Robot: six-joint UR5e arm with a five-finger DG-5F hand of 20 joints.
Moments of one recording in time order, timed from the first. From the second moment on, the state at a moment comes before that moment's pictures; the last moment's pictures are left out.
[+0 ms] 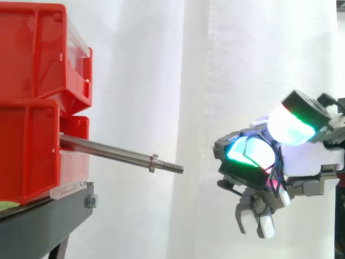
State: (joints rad) arm -0.02 -2.23 -1.27 -2.83 -1.72 -0.25
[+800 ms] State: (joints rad) arm -0.02 -2.23 -1.27 -2.83 -1.72 -0.24
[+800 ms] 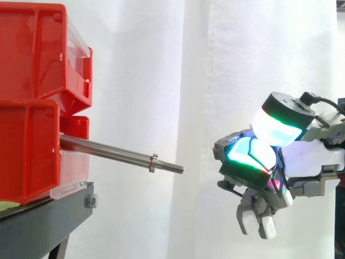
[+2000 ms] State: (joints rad) arm -0.02 -2.23 -1.27 -2.85 -1.73 -0.24
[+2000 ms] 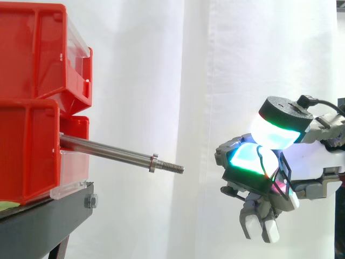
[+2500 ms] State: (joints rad) arm -0.02 -2.23 -1.27 -2.85 -1.72 -0.18
